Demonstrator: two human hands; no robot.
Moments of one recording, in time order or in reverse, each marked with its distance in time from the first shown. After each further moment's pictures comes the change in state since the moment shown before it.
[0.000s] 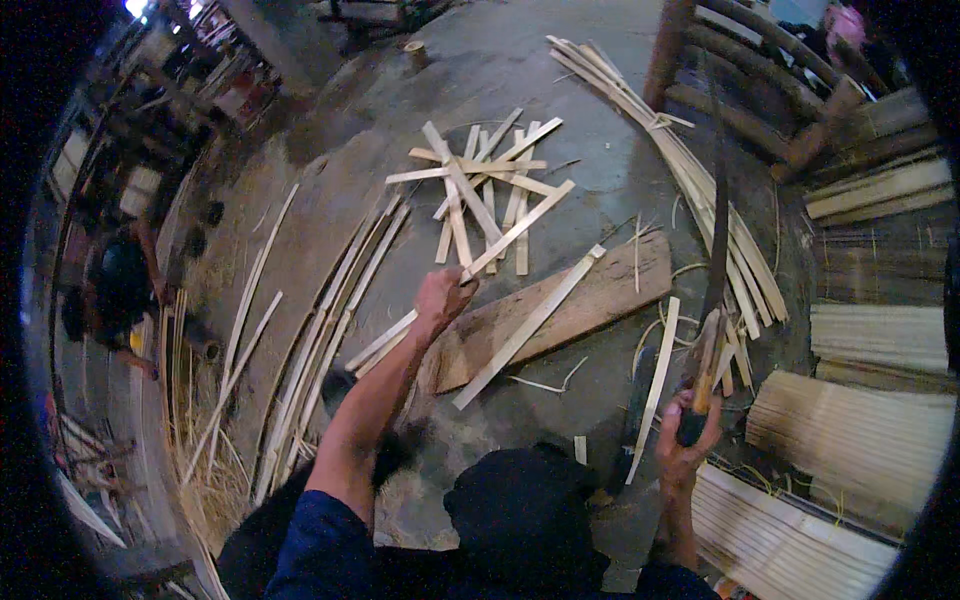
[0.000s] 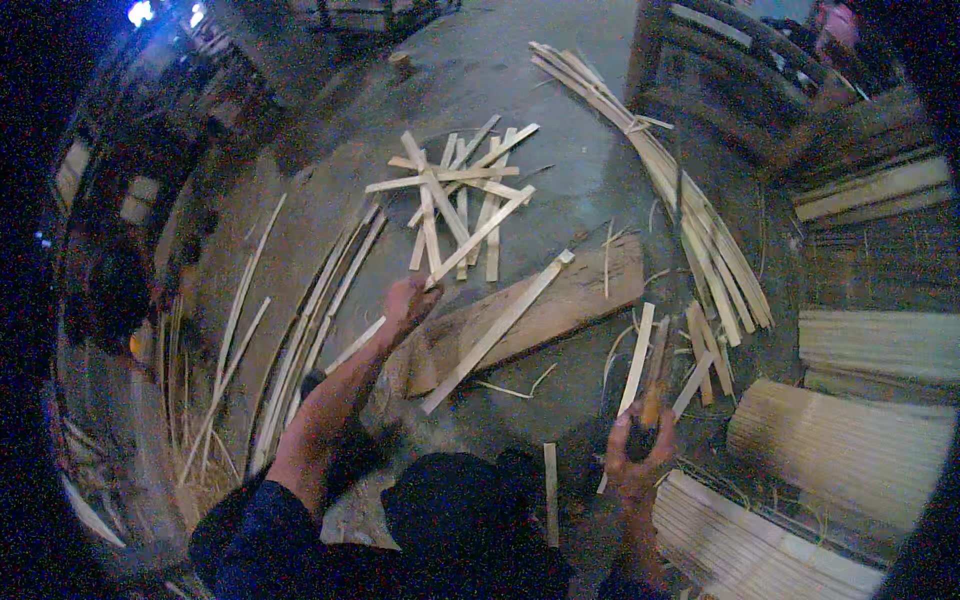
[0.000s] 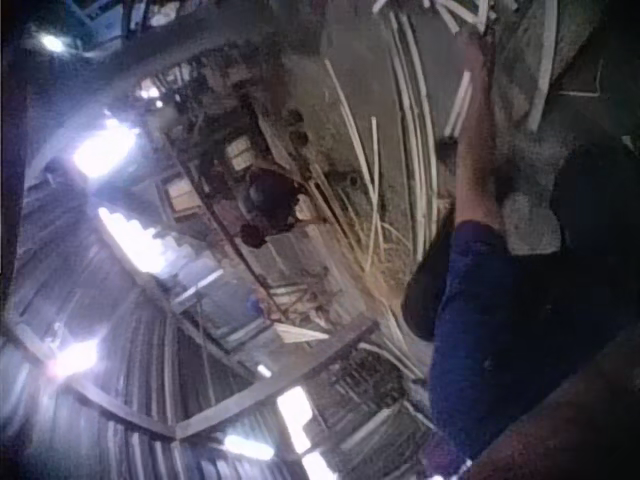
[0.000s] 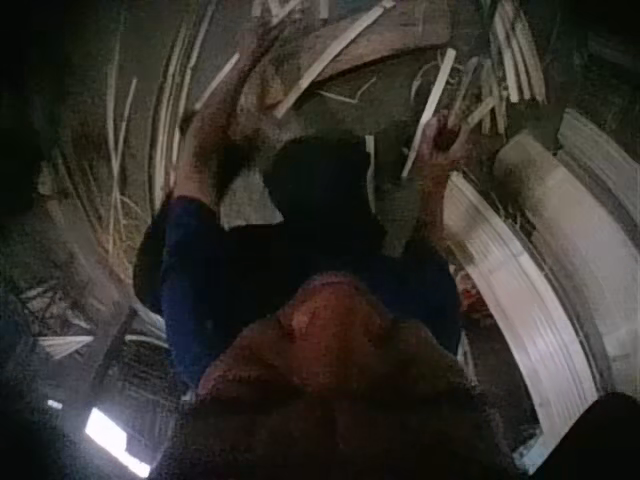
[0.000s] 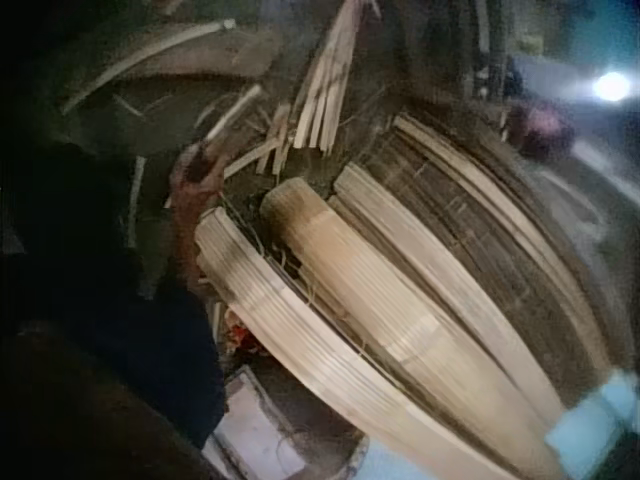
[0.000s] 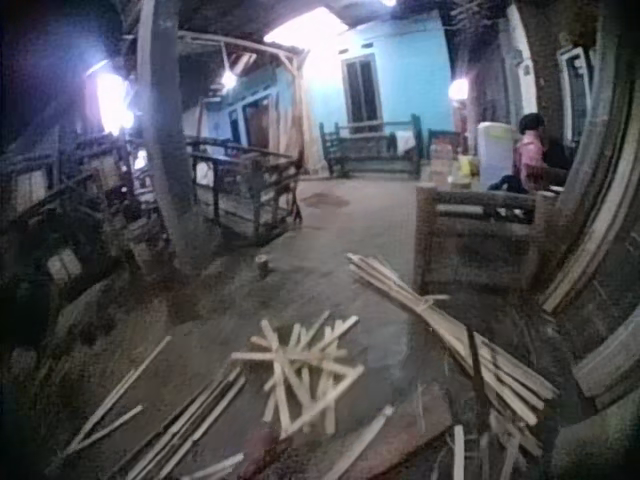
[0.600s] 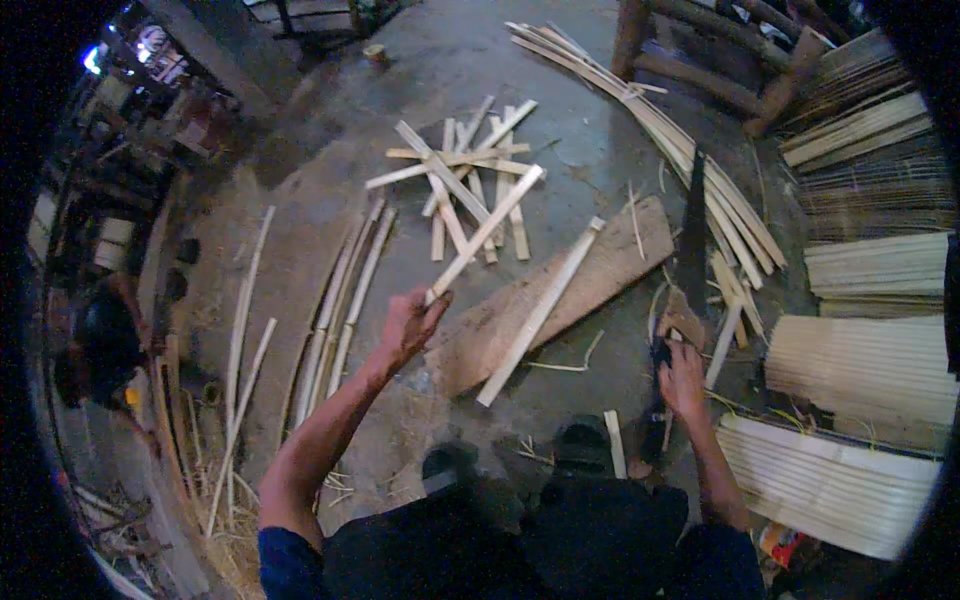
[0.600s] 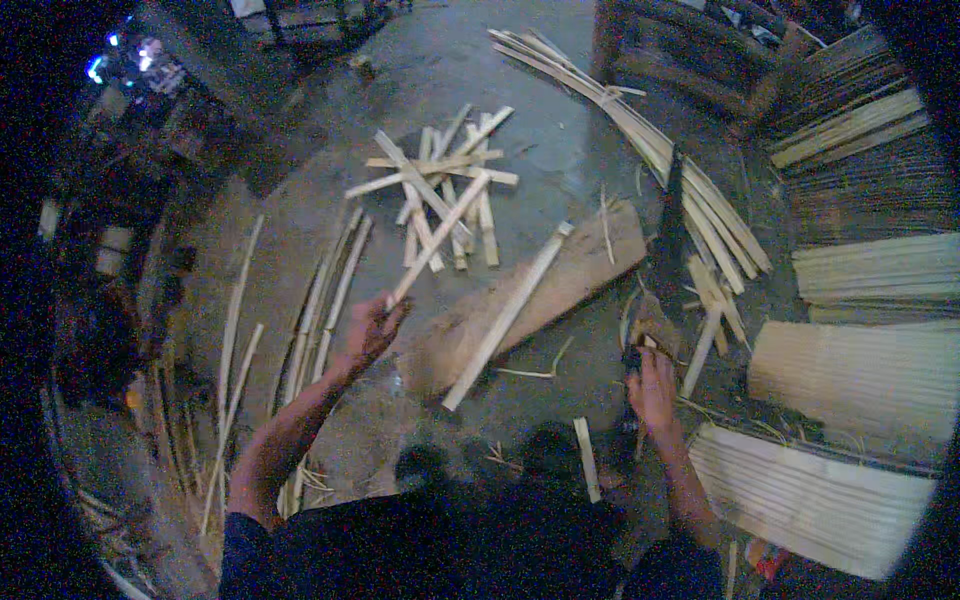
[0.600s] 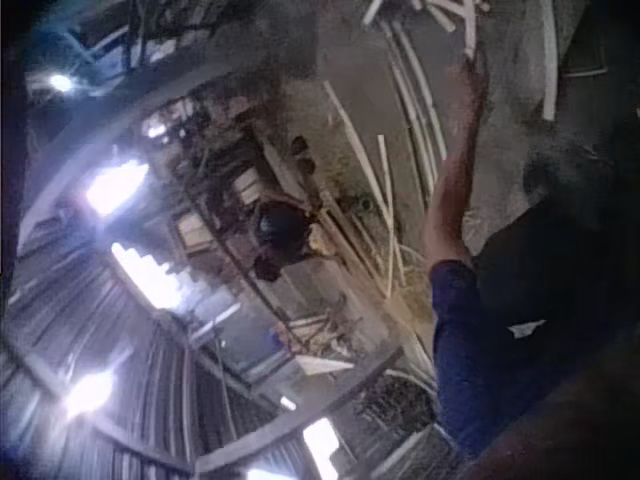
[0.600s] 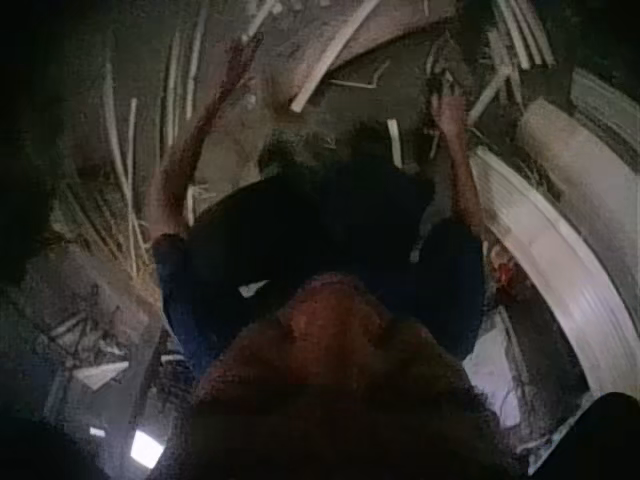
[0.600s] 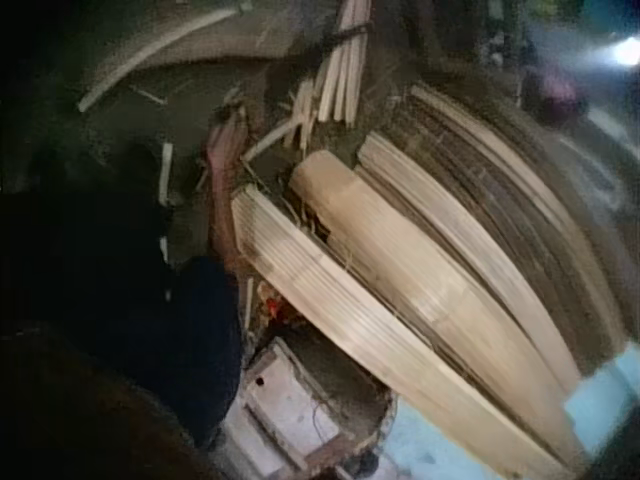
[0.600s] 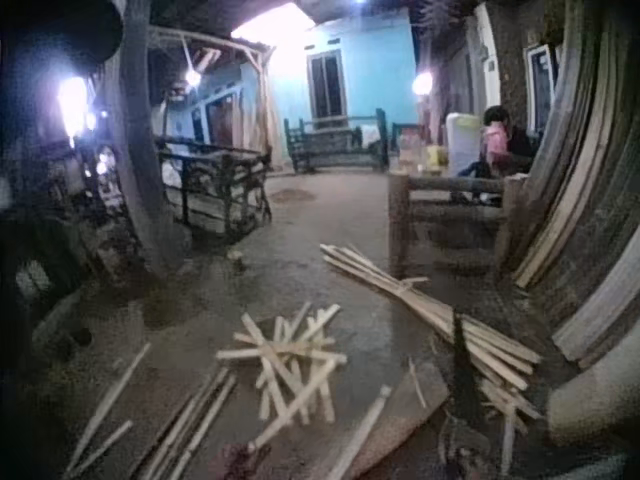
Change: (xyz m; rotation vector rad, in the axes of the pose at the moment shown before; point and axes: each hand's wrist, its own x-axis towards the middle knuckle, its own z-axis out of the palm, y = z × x) left_hand -0.045 -0.017 -0.082 -0.174 -0.165 0.016; right_hand -0.035 0.117 0.046 -0.602 -0.403 -0.052
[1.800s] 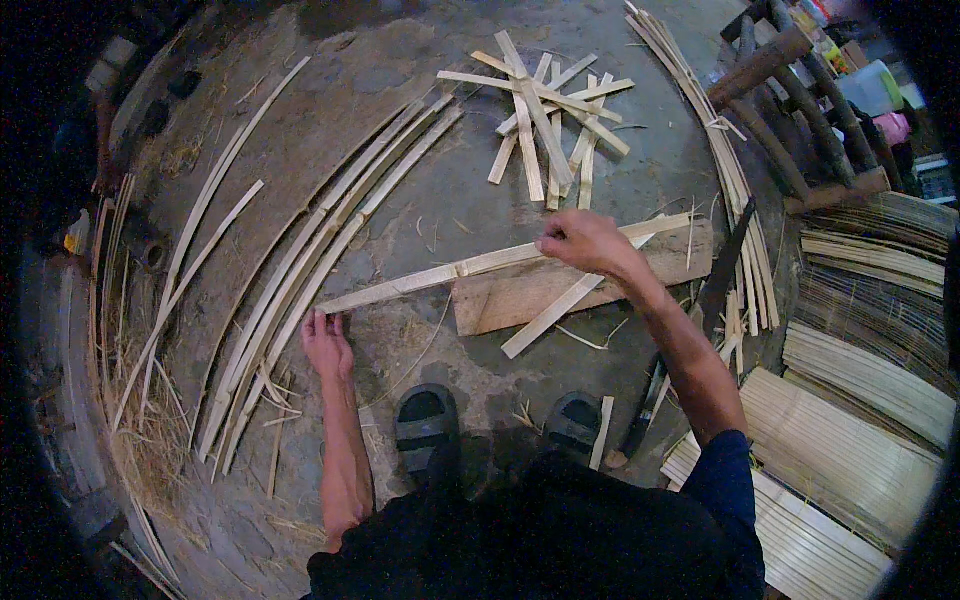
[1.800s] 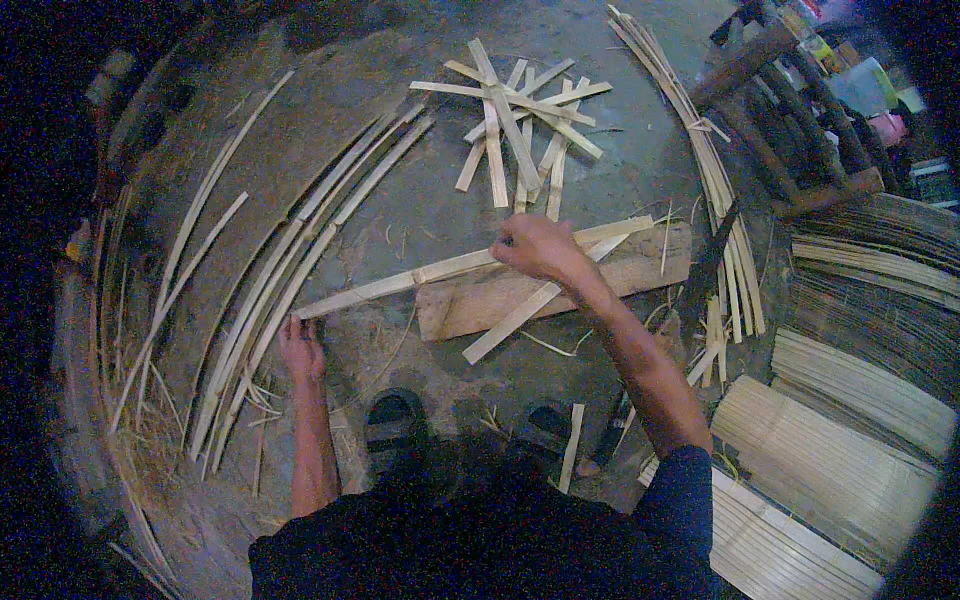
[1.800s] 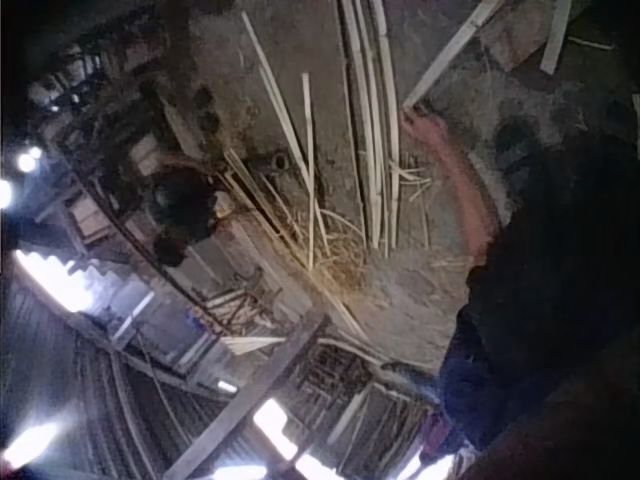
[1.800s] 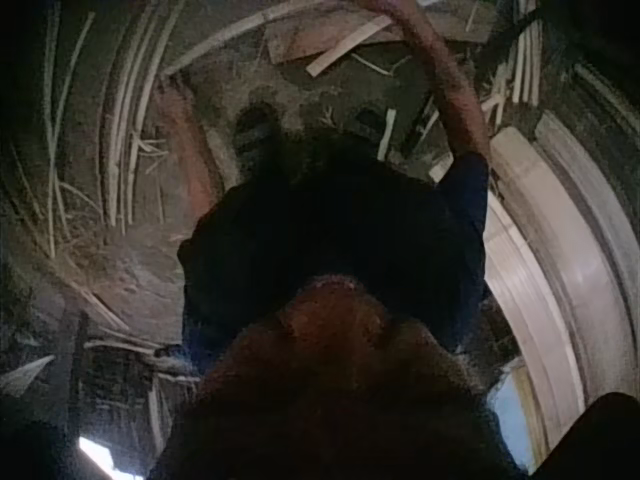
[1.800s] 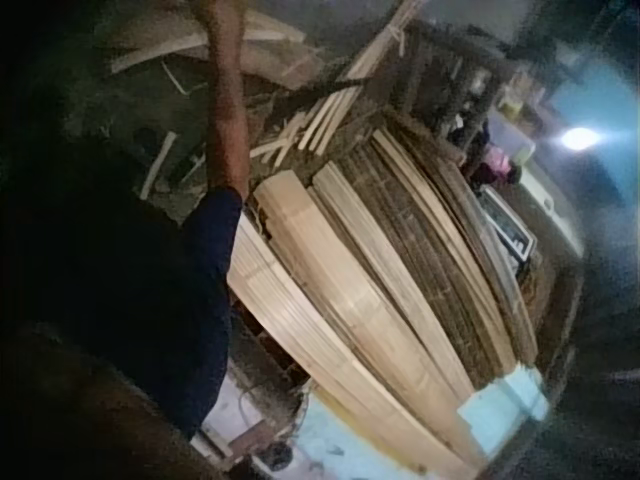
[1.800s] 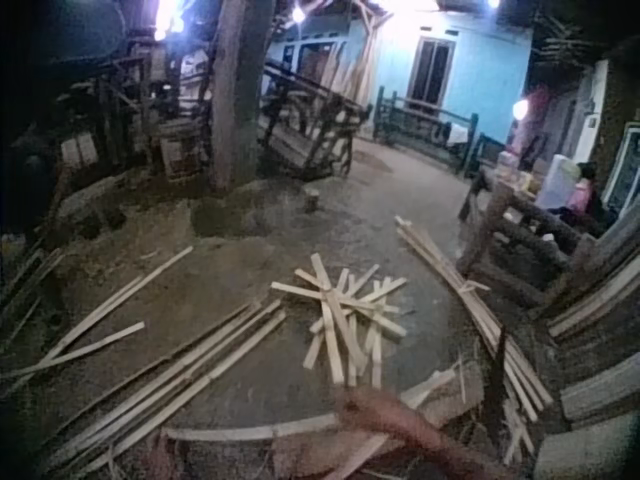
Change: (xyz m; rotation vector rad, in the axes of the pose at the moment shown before) left_hand -0.204 -0.230 0.056 -1.208 1.090 -0.707; right_hand 0.191 -0.285 0.021 0.015 -0.634 -0.569
